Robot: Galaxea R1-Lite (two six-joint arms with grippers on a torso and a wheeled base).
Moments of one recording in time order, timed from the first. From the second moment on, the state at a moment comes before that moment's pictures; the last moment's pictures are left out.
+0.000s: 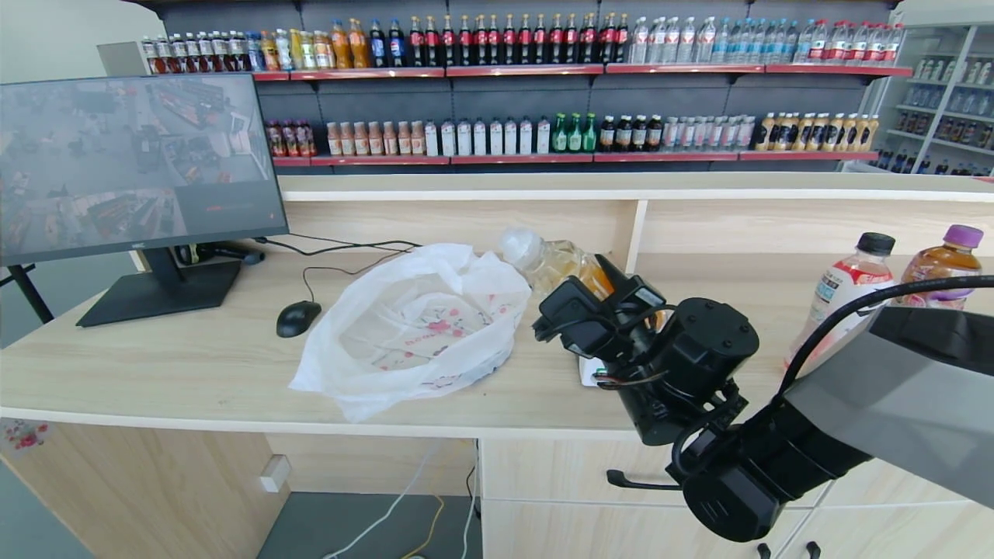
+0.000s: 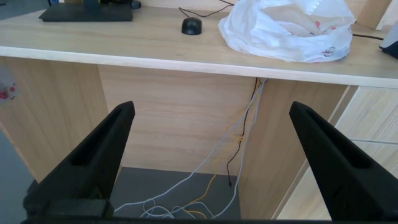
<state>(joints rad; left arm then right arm) 0.00 0.00 0.00 0.00 0.00 0.01 0.66 2.15 -0.86 -1.57 -0.45 -1.03</state>
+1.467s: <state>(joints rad) 0.00 0.00 0.00 0.00 0.00 0.01 0.65 1.86 -0.75 -1.57 -0.59 -0.67</state>
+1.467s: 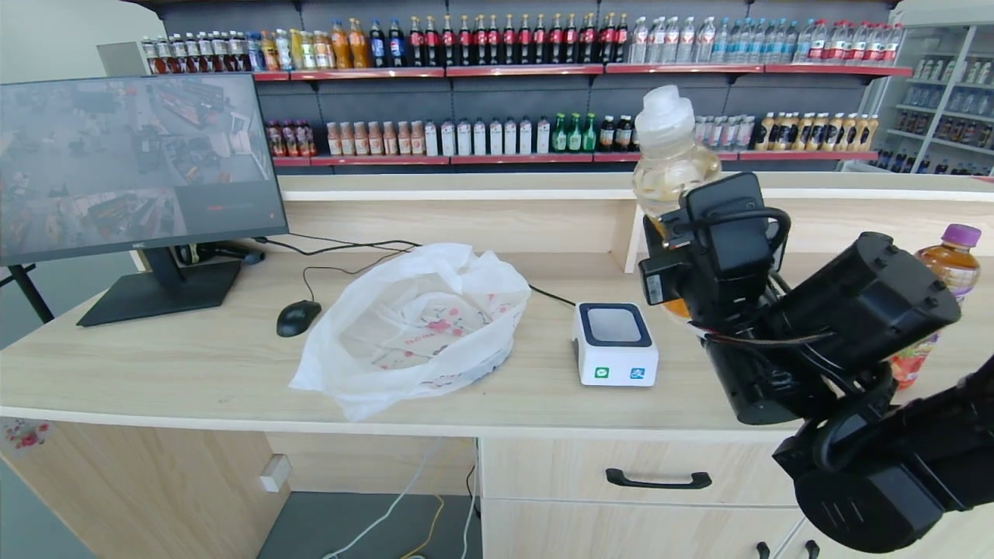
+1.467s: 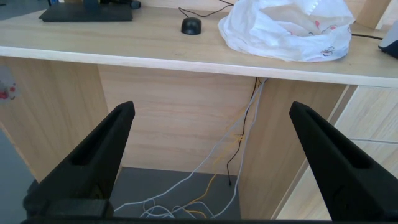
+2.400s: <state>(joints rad) 0.00 0.00 0.00 0.00 0.00 0.01 0.76 1.86 -0.76 -1.58 -0.82 -0.39</state>
